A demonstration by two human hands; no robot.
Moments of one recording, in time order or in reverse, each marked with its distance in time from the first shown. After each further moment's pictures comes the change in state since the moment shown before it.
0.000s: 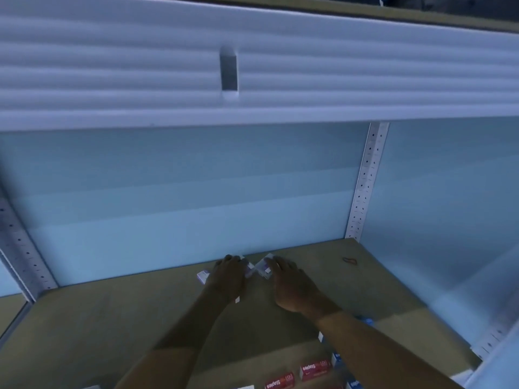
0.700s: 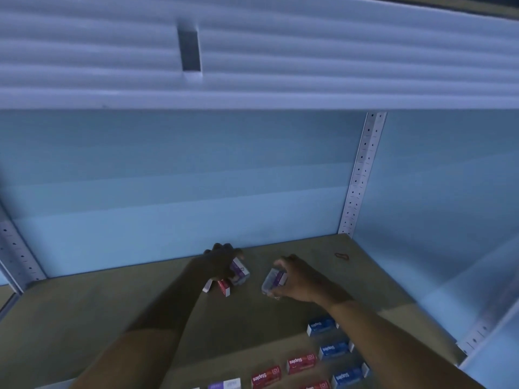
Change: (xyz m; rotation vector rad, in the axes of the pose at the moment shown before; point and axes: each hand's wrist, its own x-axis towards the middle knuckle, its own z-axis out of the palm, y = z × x) left_hand 0.025 -0.014 -0.016 -0.121 -0.309 0.043; right_hand -0.021 0.035 -0.028 0.312 -0.084 0.074
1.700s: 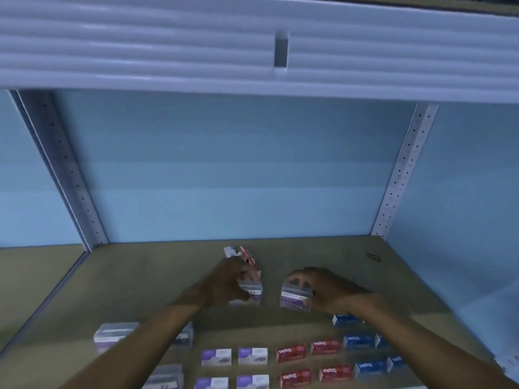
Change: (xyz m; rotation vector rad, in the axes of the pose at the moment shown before) left_hand -0.122 -0.017 0.038 -0.494 0.197 0.063; right_hand -0.038 -0.024 0.003 -0.095 -0.222 -0.217
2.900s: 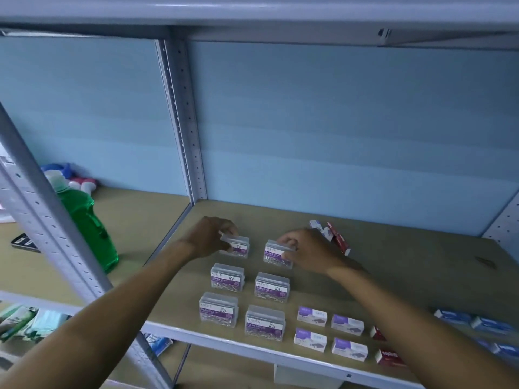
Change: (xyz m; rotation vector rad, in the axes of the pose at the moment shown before) left_hand -0.147 -0.128 -0.123 0.169 0.243 -0.283; right_hand 0.090 -0.196 0.056 0.126 0.075 -0.202
